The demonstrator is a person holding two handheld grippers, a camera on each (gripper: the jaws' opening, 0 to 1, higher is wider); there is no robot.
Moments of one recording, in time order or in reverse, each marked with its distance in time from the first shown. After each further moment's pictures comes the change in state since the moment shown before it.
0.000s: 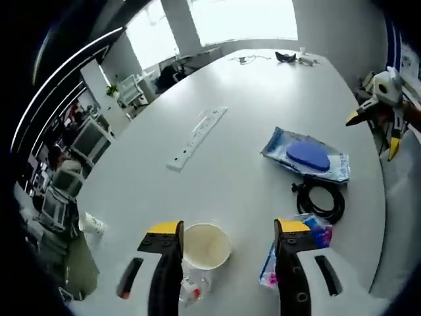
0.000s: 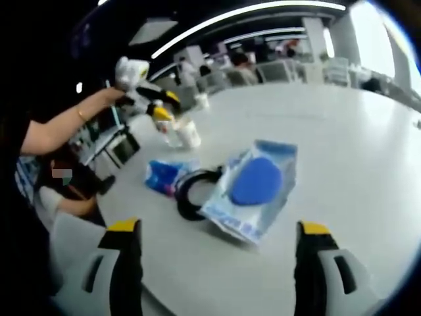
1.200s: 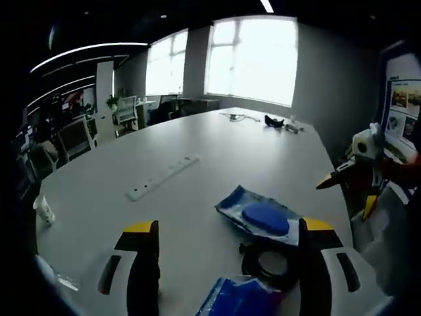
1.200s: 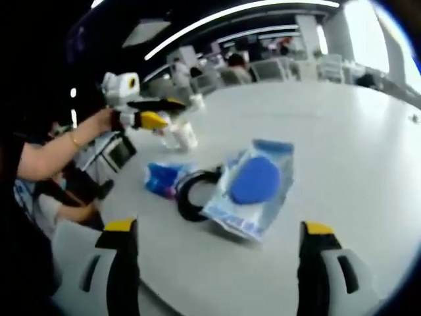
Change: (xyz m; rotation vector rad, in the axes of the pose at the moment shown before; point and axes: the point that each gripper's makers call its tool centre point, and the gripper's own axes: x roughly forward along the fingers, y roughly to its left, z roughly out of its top) left arm 0.018 -0.079 0.036 -0.187 -0.334 -0.181; right arm -0.005 0.005 0.003 0.061 -0.012 -0.023
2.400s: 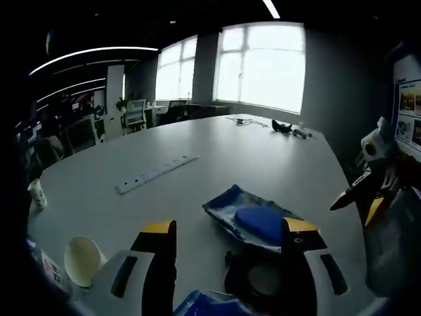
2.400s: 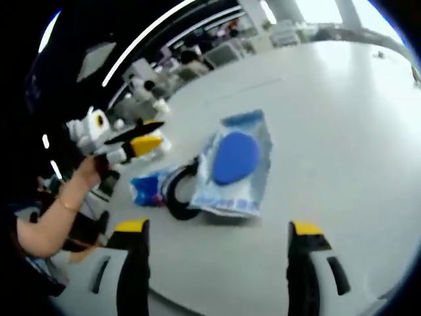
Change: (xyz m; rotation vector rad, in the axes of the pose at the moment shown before) left arm 0.047 -0.022 -0.025 -0.037 -0.063 0.067; right arm 0.010 -0.014 -0.031 0.344 0.059 -0.116
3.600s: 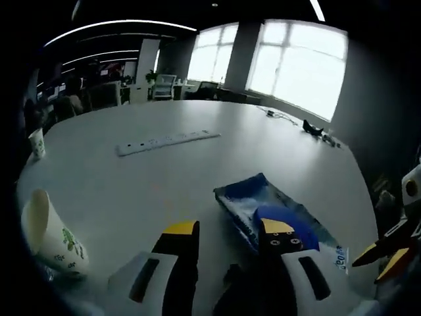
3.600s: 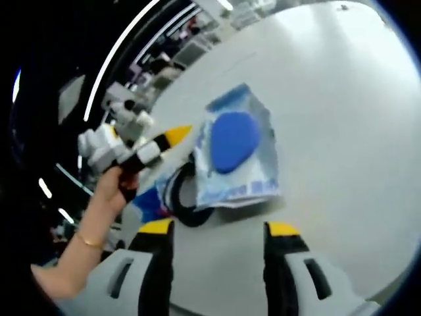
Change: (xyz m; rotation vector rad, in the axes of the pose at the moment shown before) left arm 0.065 0.022 -0.037 -0.238 0.066 0.139; right arm 0.038 0.019 -0.017 0.297 -0.001 0.021
